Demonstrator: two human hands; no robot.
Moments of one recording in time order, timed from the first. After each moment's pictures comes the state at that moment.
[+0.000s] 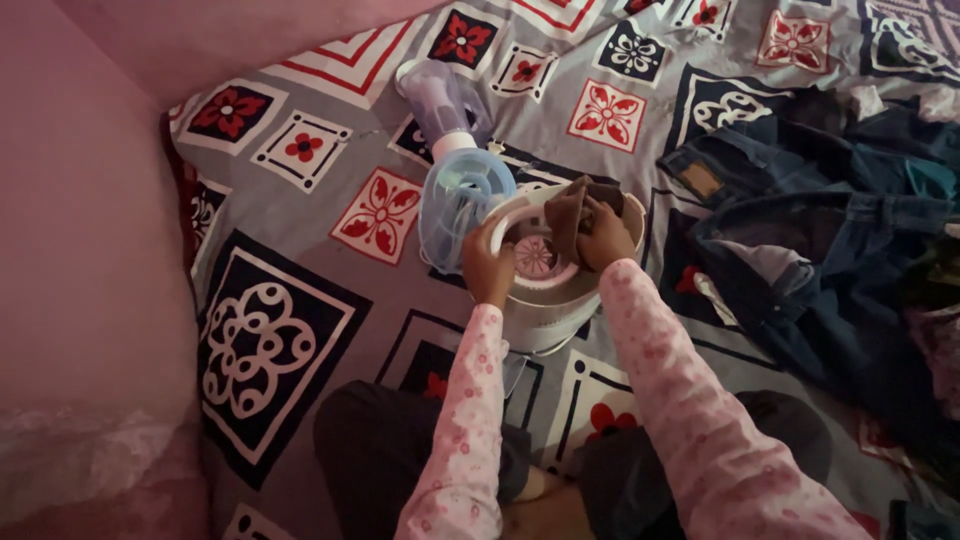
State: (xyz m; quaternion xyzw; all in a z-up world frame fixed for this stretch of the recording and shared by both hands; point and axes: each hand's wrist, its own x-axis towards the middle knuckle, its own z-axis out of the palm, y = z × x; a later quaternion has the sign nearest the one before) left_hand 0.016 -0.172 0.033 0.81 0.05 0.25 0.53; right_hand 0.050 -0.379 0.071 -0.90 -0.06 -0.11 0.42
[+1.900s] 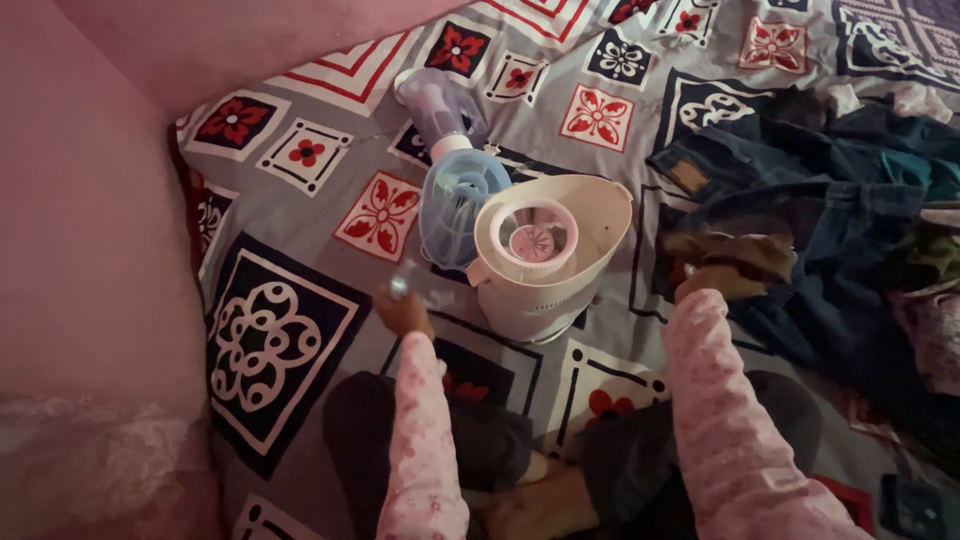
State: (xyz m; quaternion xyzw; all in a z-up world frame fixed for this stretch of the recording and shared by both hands) left_hand -0.020 -0.040 -0.070 0.68 0.38 0.33 0.54; right_hand 0.006 -0.534 0.006 -0.76 0.37 -0.44 0.30
